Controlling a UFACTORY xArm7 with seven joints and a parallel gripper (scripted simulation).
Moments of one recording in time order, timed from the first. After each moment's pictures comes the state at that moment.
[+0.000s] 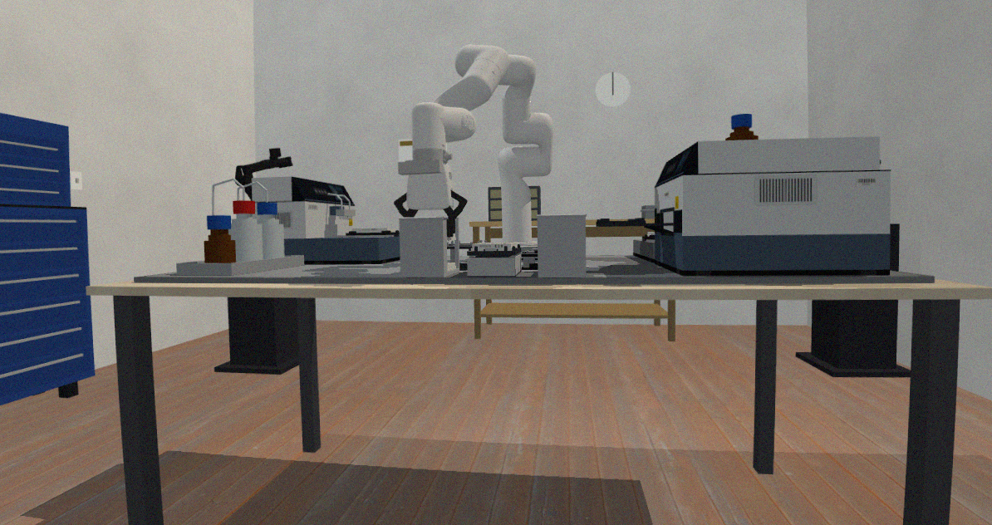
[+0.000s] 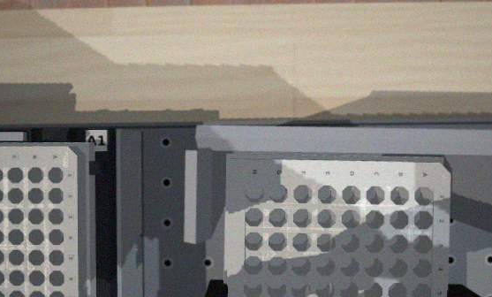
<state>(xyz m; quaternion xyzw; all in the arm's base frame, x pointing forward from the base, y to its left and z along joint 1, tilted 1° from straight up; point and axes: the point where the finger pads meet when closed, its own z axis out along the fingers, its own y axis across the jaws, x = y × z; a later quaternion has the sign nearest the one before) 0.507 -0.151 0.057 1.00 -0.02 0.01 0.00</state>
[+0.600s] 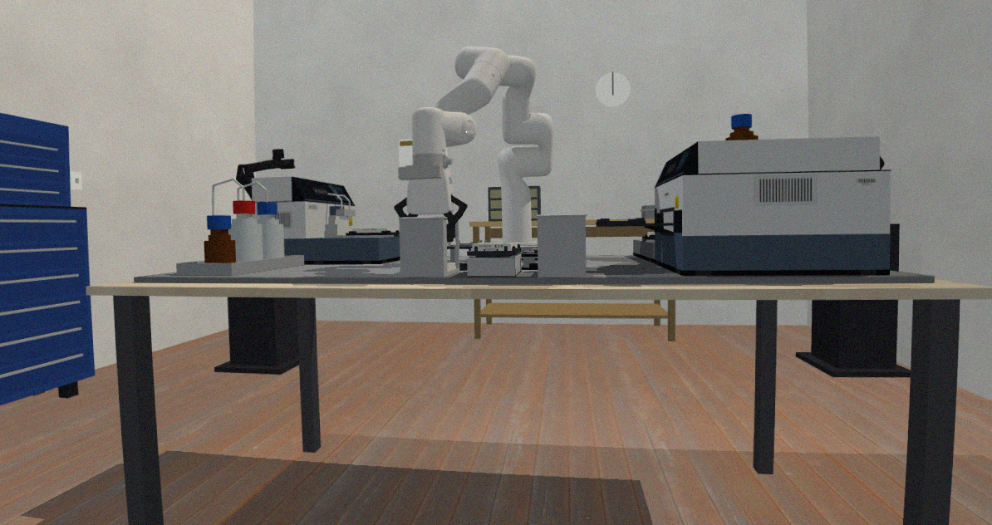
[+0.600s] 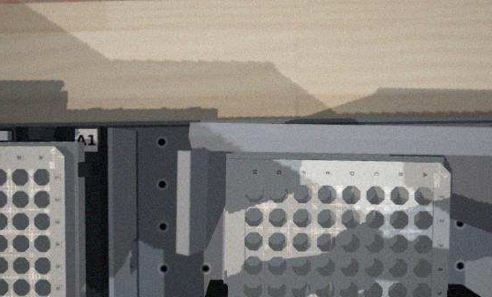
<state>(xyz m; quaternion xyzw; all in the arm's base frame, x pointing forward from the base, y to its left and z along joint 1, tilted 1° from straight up) 0.507 -0.151 0.046 1.00 -0.02 0.01 0.00</state>
